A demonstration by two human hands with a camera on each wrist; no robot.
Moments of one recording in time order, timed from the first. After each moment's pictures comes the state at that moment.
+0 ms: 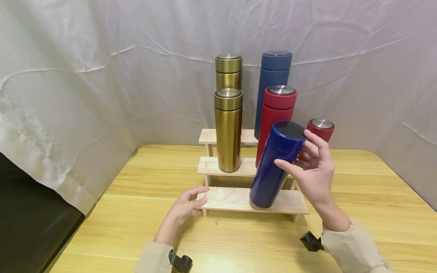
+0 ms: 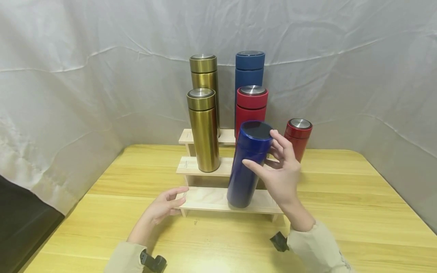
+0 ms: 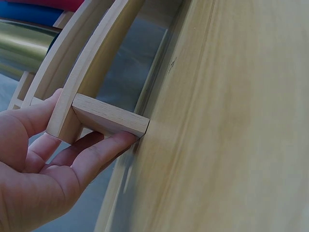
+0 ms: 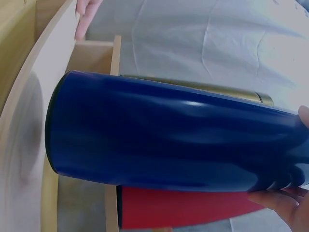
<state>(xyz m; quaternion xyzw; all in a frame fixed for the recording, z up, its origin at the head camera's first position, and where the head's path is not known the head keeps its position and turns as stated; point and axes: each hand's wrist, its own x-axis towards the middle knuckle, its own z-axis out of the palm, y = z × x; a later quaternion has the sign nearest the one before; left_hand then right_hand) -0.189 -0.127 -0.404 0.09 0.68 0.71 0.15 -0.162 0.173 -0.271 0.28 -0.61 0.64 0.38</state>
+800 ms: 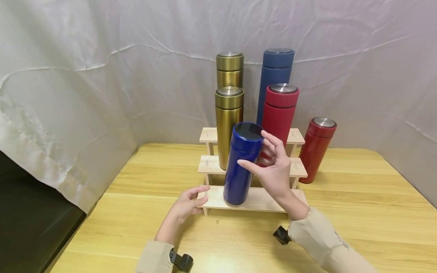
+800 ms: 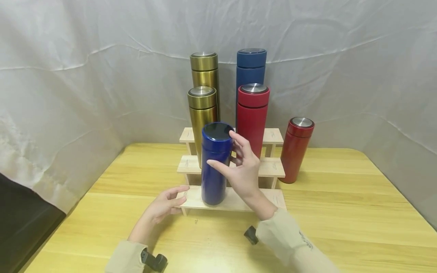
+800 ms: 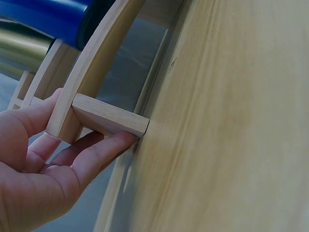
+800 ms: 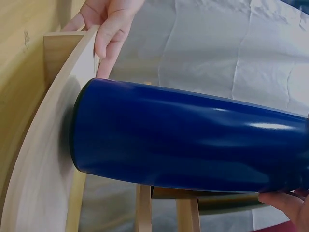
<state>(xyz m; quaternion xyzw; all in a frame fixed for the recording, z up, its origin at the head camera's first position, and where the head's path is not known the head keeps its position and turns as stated) -0.191 -0.126 -0.404 0.09 0.68 0.71 0.16 -0.181 0.112 -0.285 0.28 -0.66 0.59 0.36</state>
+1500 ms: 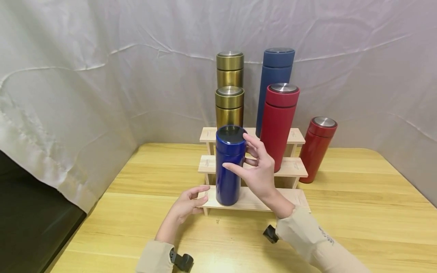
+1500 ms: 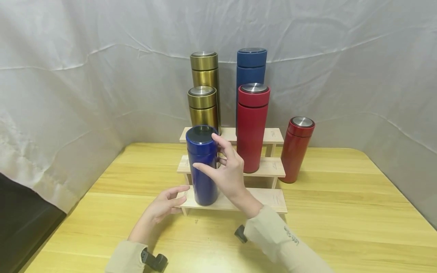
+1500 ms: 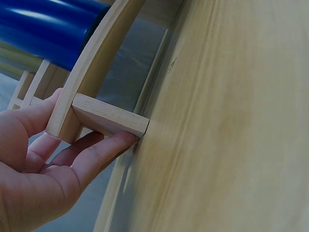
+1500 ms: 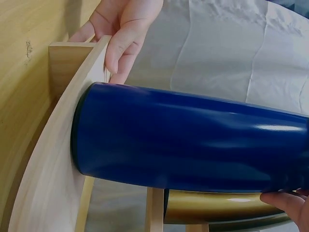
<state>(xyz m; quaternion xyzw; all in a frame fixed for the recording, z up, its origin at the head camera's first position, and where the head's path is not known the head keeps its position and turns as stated) -0.191 -0.126 -0.404 0.08 0.68 0.71 0.15 -0.188 0.085 -0.288 0.33 -0.66 0.56 0.38</state>
